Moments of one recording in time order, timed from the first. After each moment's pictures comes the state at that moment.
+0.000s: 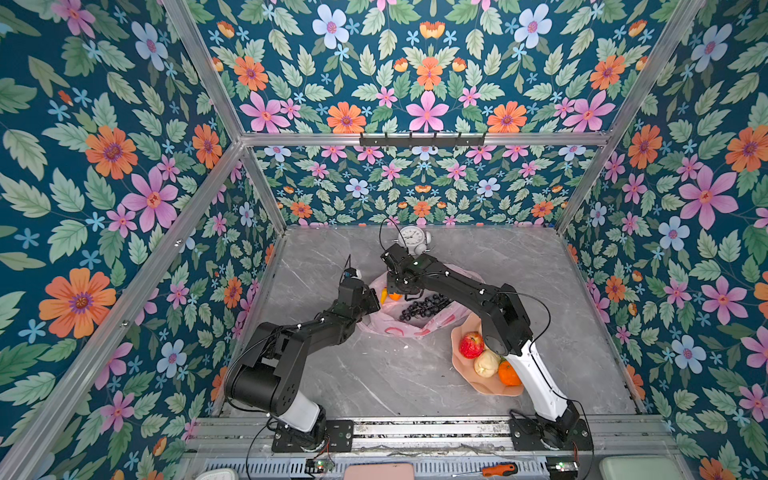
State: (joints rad) left arm -0.38 1.55 0.63 0.31 0.03 -0.60; right arm 0.79 2.40 2.13 -0.81 0.14 0.72
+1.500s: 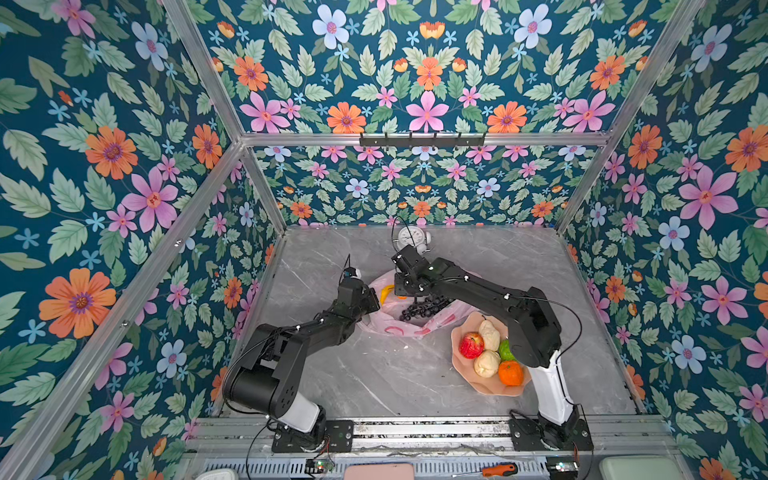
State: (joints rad) left arm -0.38 1.54 0.63 0.31 0.02 -0.60; right arm 0.80 2.07 1.75 -0.64 0.10 0.70
